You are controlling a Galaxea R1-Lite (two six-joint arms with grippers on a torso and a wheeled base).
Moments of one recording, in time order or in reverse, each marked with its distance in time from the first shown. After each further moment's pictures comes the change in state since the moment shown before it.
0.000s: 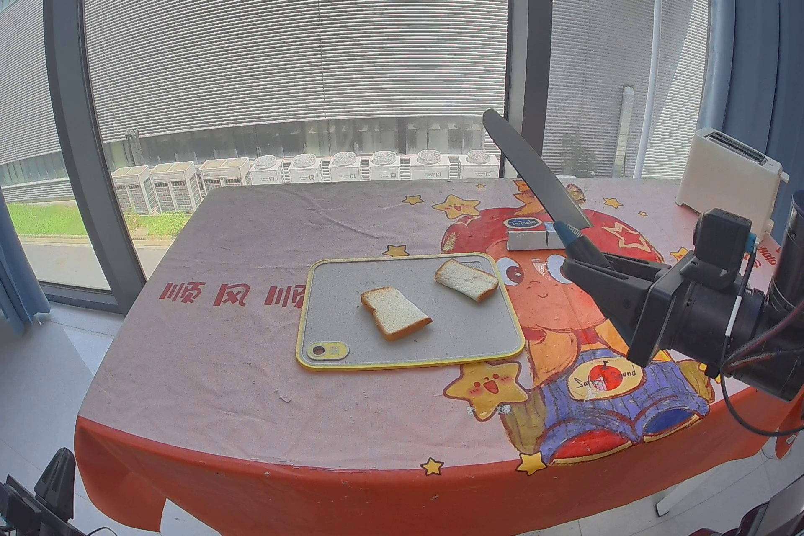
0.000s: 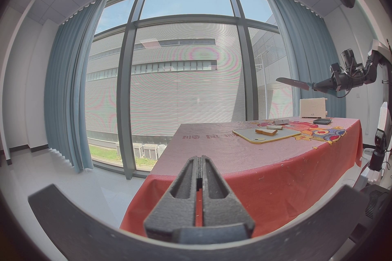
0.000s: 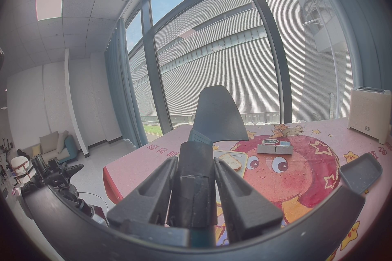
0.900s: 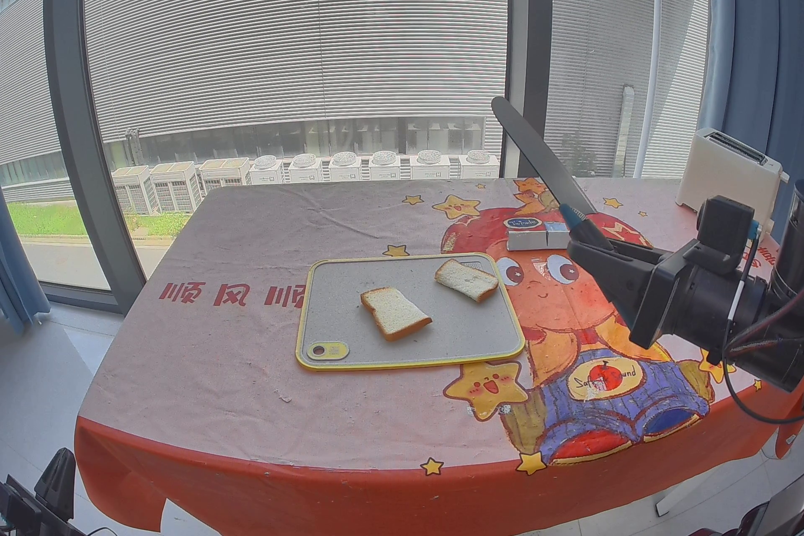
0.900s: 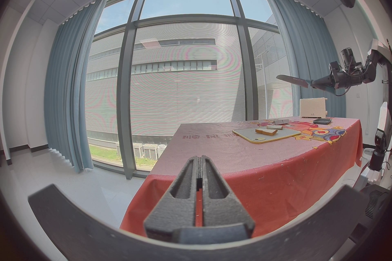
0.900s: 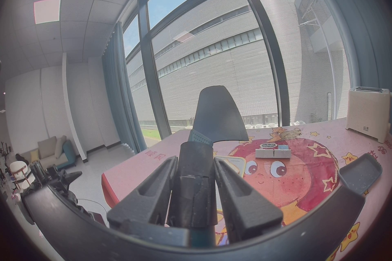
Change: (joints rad) left arm 0.000 0.001 0.000 0.000 0.000 0.000; right arm -0.021 0.005 -0.019 -0.013 -0.005 0.013
